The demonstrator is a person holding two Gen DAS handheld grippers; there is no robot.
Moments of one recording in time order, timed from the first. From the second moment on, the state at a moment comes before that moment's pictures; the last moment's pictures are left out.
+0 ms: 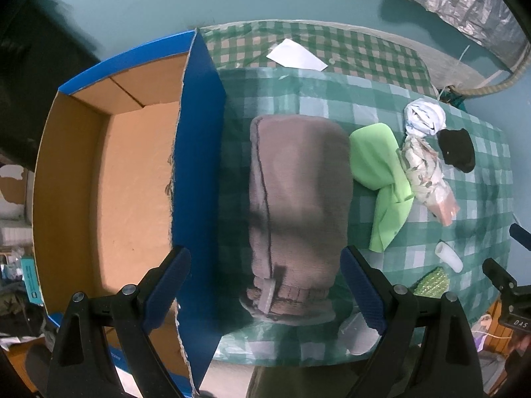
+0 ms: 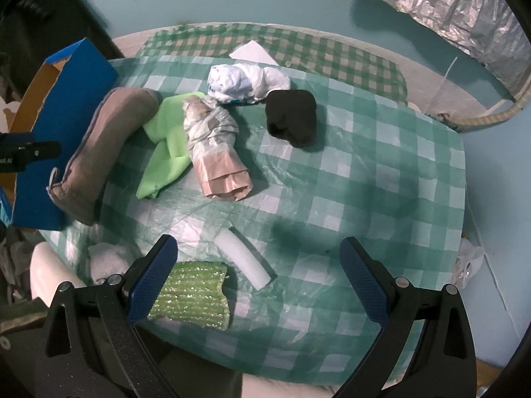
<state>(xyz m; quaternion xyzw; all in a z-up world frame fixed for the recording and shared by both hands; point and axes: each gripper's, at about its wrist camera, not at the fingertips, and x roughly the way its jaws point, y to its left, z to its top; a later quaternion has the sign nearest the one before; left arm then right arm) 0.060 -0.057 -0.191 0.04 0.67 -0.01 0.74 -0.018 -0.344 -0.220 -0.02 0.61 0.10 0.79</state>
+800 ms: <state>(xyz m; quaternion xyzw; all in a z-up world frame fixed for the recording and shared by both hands) 0.049 -0.066 -0.200 0.08 0.67 -0.03 0.74 -0.025 -0.325 -0.277 -0.09 0.64 0.13 0.75</state>
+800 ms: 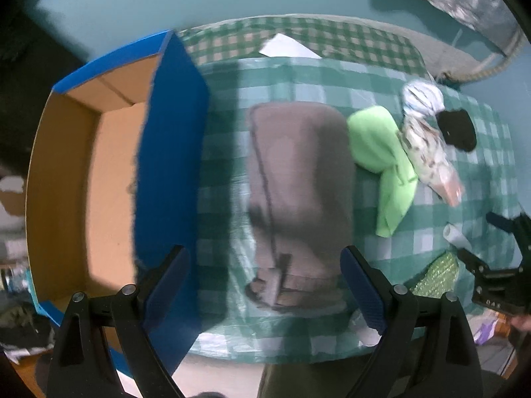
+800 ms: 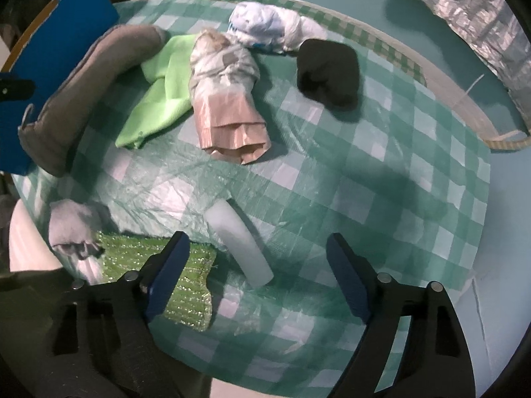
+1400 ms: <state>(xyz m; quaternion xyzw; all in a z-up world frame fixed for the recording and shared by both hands) 0.073 -0.109 -0.252 0.11 0.71 -0.04 0.70 -0.037 -0.301 -0.304 -0.11 0.65 0.14 0.74</state>
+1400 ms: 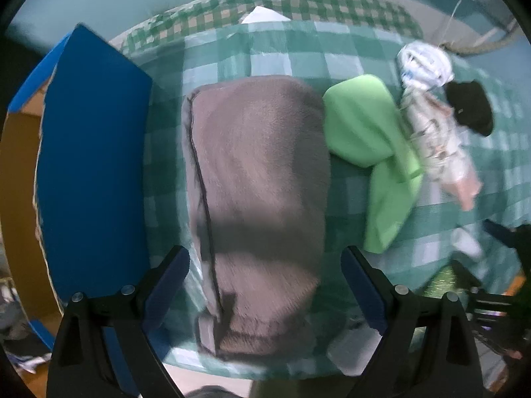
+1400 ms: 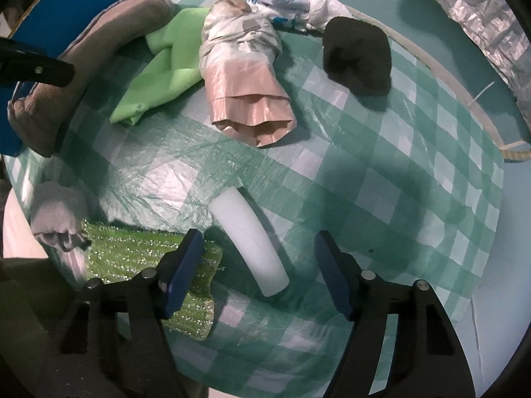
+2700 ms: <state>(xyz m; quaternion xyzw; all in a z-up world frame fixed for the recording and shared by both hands) 0.046 -0.086 -0.239 0.09 0.69 -0.07 0.71 -0.012 -0.350 -0.250 0.04 0.62 0.12 0.78</state>
